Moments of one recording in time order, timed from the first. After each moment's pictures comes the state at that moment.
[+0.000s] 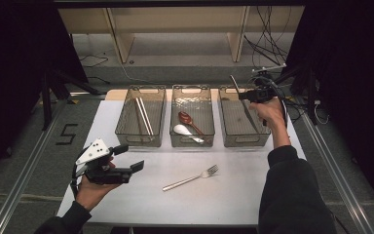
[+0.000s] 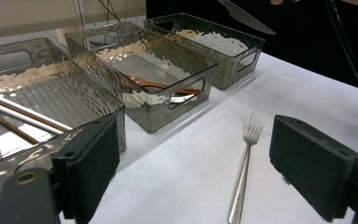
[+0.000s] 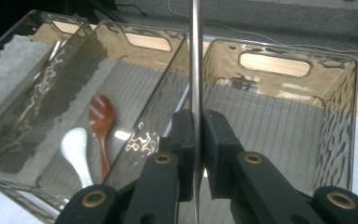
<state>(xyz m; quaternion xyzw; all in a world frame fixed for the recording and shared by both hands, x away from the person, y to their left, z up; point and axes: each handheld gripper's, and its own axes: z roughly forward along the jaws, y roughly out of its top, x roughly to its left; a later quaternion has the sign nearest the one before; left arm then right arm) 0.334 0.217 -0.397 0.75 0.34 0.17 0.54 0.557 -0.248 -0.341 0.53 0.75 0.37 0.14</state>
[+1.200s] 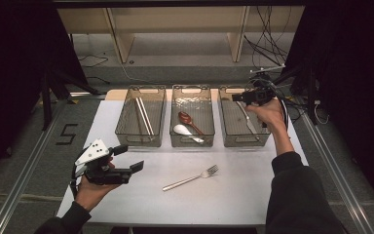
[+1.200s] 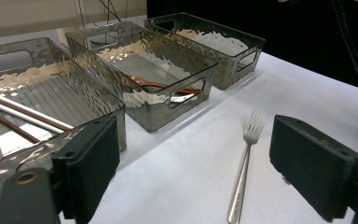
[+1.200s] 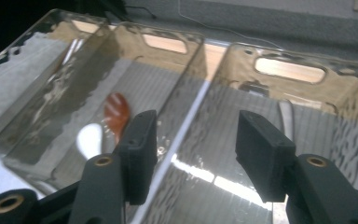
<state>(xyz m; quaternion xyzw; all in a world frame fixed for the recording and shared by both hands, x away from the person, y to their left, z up) 0.332 0.217 -0.397 0.75 0.34 0.17 0.54 0.540 -0.237 -0.331 0.50 0.76 0.38 0.14</state>
